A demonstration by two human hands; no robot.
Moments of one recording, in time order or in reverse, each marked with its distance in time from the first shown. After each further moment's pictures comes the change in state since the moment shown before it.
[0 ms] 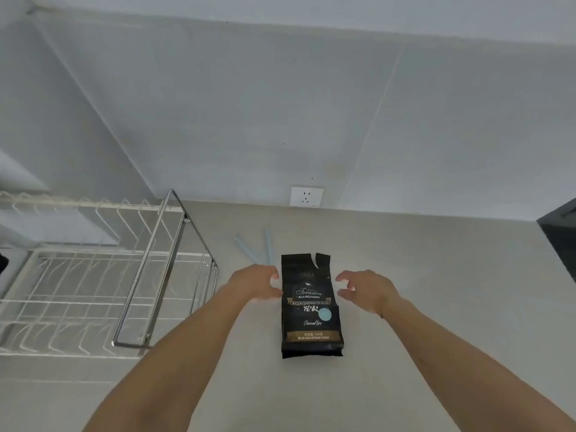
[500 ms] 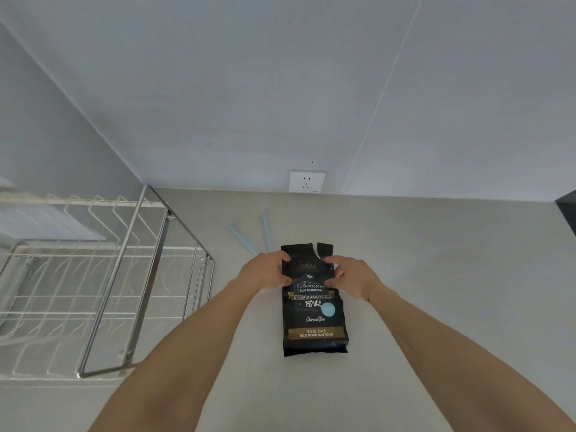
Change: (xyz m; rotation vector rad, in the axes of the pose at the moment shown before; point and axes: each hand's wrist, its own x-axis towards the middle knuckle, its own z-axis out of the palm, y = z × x) left_hand 0.028 0.011 0.010 -0.262 0.012 0.016; right_hand 0.039 -0.014 0.021 0.461 -0.084 0.065
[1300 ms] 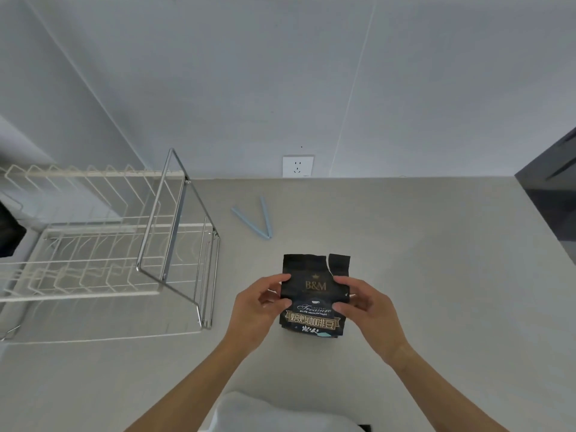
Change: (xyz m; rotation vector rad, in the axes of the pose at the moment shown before) left_hand -0.185 -0.002 0.078 -0.841 0.369 0.197; right_hand -0.191 0.015 0.075 0.795 0.341 -0.220
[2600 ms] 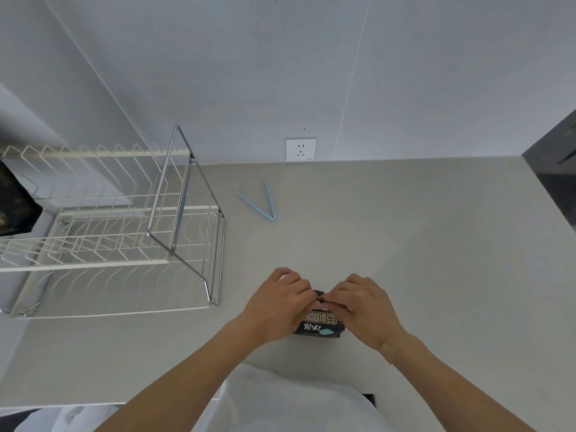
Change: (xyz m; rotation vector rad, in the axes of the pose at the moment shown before) left_hand -0.016 0.003 0.016 1.126 -0.236 0.925; right_hand -0.023 0.005 0.017 -0.959 -0.077 -0.604
